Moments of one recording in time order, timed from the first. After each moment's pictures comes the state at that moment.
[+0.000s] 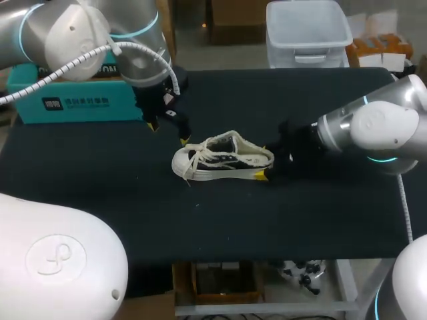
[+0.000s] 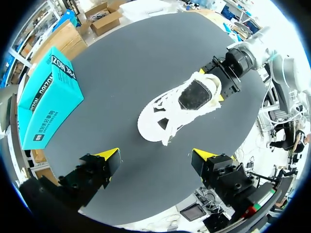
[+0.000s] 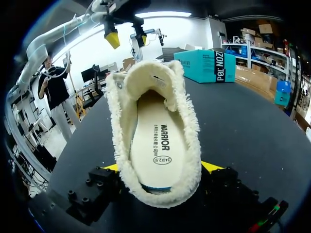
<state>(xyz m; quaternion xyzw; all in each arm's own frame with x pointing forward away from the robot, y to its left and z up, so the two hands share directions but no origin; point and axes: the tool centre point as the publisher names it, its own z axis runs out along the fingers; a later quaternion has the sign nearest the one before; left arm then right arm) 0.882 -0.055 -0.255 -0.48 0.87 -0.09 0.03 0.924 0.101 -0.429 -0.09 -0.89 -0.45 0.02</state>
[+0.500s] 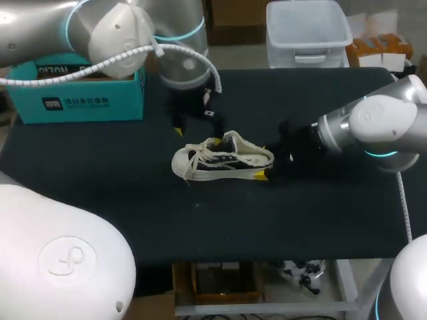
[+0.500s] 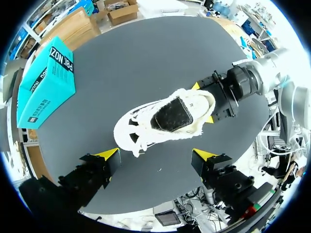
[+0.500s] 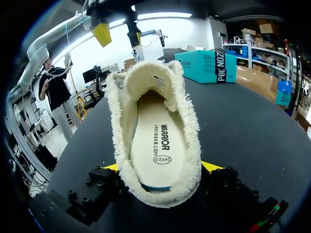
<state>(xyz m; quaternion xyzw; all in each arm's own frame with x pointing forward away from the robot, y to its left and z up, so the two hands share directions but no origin) 0.878 -0.131 -0.259 -0.56 0.82 -0.07 0.03 0.924 0.101 -0.429 -0.09 -0.89 -0.45 0.03</state>
